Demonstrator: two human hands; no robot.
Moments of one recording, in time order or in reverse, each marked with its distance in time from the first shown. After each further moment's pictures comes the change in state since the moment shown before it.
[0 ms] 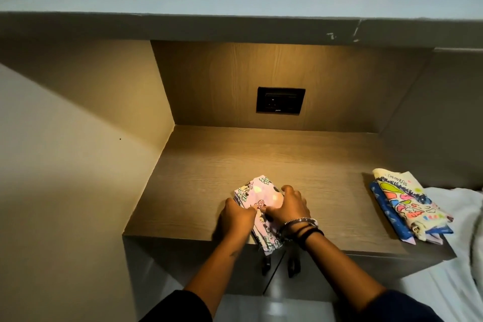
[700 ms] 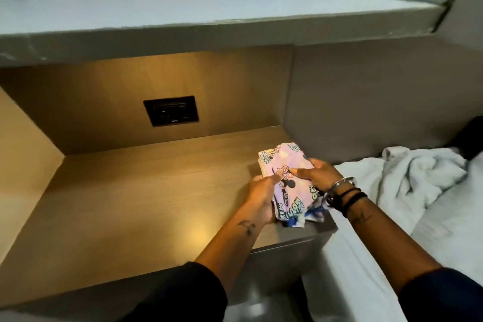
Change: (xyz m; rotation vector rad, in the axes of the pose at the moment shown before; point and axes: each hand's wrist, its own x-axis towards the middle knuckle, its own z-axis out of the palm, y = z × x) left_hand -0.147 0.168 0.212 -0.551 -0.730 -0.061; right_hand 0.024 0.207 -0.254 0.731 0.001 0.069
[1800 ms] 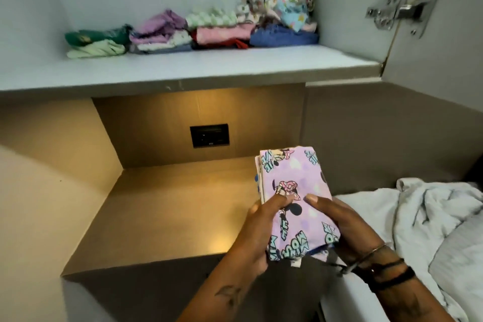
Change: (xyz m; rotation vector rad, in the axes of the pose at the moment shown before) left_hand -0.214 -0.013 -0.048 0.050 -0.210 0.301; right_hand -0.229 -0.032 0.053 0.537 -0.307 -0.173
